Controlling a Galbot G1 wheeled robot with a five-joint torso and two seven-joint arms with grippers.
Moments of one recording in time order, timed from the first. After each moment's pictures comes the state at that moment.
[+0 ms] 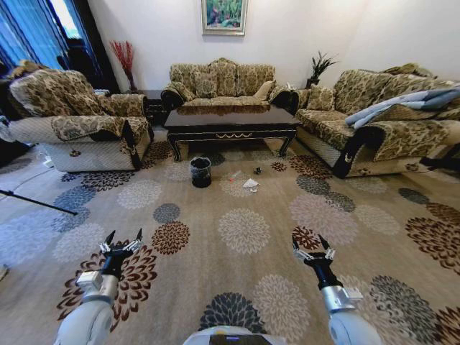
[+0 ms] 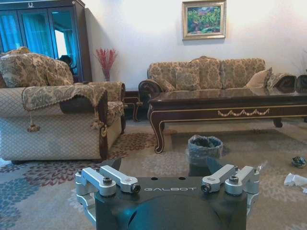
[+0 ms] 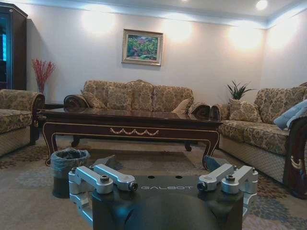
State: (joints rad) left arm 1.72 -1.20 -0.79 -2.09 -0.42 0.00 -0.08; right arm -1.75 1.28 0.74 2.00 0.30 0.26 -0.05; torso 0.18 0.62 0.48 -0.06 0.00
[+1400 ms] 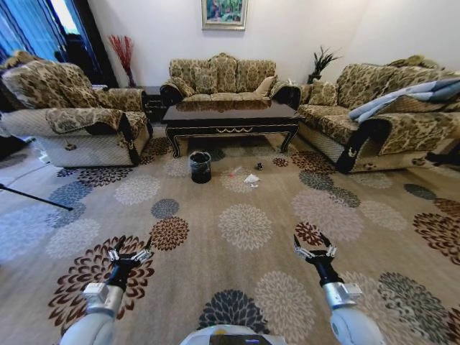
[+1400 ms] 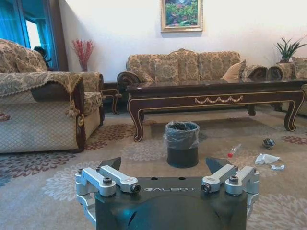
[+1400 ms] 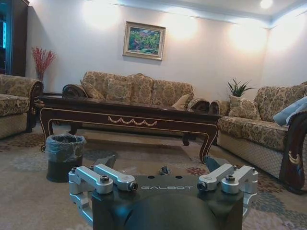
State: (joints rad) left arm 1.81 -1.17 -0.74 -2.13 -0.41 -0.06 -0.07; right arm -1.73 1.24 0.74 1.97 0.29 0.25 -0.03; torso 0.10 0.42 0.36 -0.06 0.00
